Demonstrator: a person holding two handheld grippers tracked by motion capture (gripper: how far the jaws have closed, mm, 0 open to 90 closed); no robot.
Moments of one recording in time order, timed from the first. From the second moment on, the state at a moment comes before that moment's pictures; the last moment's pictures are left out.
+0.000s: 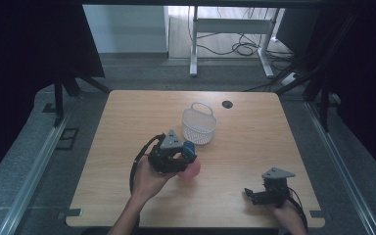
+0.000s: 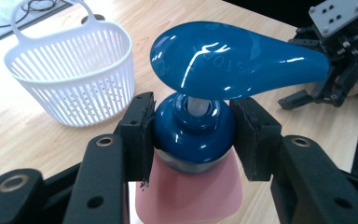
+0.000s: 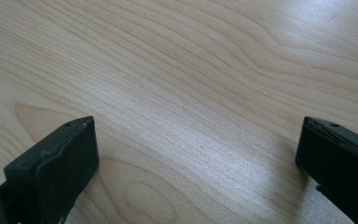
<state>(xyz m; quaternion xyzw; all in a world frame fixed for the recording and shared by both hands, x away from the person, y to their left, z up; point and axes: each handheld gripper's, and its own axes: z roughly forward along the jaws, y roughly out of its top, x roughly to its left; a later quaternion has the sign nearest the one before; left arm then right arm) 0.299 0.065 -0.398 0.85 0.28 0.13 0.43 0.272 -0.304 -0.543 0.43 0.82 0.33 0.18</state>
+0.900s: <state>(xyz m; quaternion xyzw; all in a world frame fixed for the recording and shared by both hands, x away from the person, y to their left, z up) 0.343 0.051 -0.359 0.84 0.30 0.14 0.43 0.272 -0.304 -0.543 0.43 0.82 0.33 0.18</state>
